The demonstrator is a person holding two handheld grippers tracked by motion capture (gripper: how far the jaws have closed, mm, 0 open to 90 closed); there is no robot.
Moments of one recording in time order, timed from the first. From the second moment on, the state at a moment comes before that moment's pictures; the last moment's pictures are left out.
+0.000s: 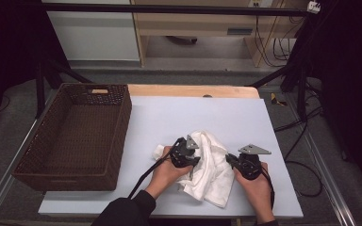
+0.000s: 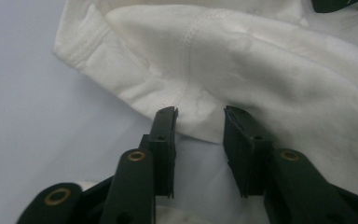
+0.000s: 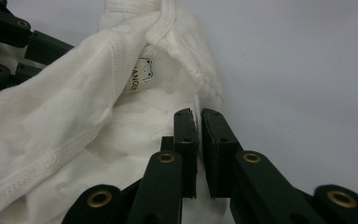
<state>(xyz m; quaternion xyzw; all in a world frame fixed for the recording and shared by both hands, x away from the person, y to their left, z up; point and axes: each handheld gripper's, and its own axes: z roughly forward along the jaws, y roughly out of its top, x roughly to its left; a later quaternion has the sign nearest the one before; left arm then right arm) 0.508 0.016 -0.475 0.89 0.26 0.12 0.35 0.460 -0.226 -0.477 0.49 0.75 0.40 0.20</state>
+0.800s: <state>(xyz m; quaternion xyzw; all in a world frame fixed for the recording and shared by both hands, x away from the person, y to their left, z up) 0.494 0.021 -0.454 0.88 0.25 0.15 0.38 0.459 -0.228 -0.475 0.49 0.75 0.41 0.20</state>
